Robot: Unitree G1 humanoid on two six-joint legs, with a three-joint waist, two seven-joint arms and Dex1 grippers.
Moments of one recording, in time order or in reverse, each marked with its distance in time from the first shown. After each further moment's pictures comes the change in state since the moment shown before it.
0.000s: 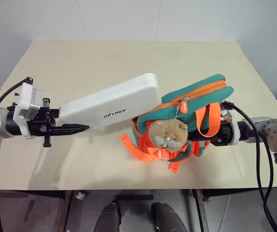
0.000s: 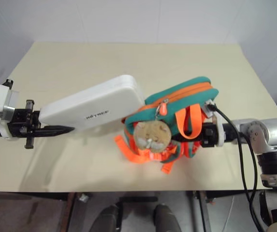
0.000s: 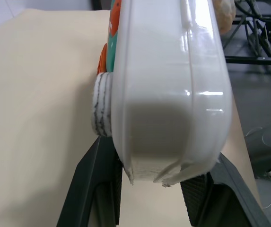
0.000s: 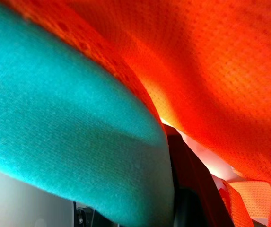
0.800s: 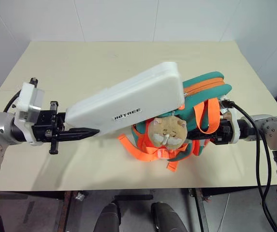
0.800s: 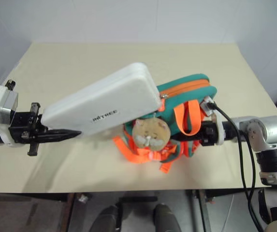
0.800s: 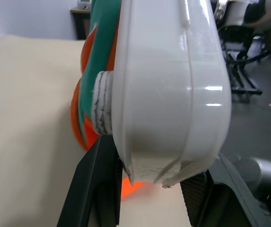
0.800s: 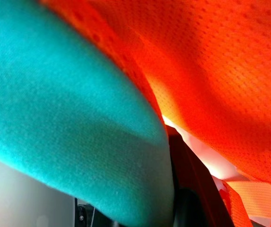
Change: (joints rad) left arm 0.071 -0.033 0.062 -0.210 -0.120 0.126 0.111; right arm -0.029 0.001 0.015 0.017 -0.043 -0.008 0.054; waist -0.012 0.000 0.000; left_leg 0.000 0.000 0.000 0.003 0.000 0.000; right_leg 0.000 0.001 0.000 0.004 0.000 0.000
